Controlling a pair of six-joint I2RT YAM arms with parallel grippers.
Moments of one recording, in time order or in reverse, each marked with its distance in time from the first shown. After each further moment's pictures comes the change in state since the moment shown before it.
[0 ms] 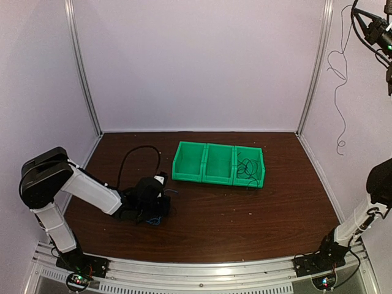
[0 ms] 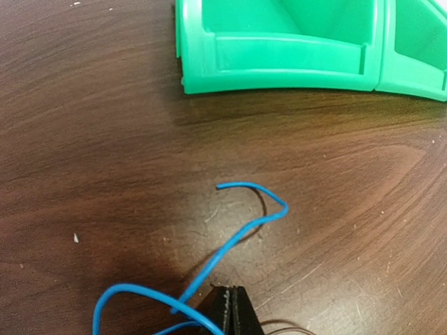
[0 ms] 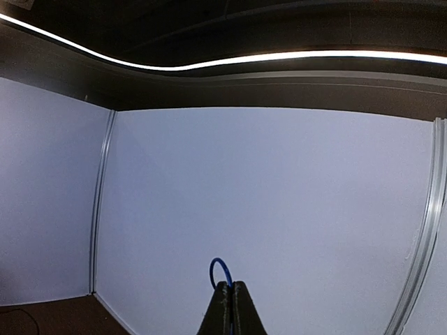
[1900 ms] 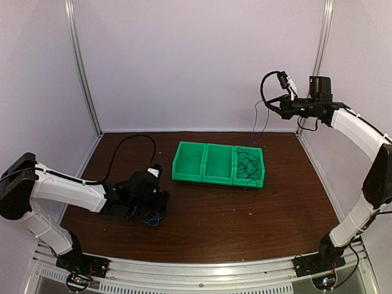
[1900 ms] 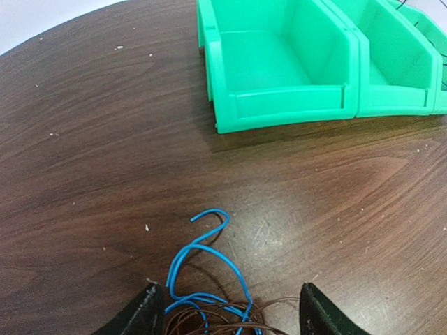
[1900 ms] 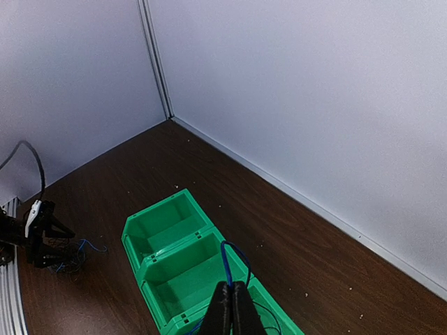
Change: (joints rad) left arm -0.063 -0.249 0.045 -0.291 -0.148 0.029; right arm 0.604 -0.019 -0.714 -0.555 0.226 -0.735
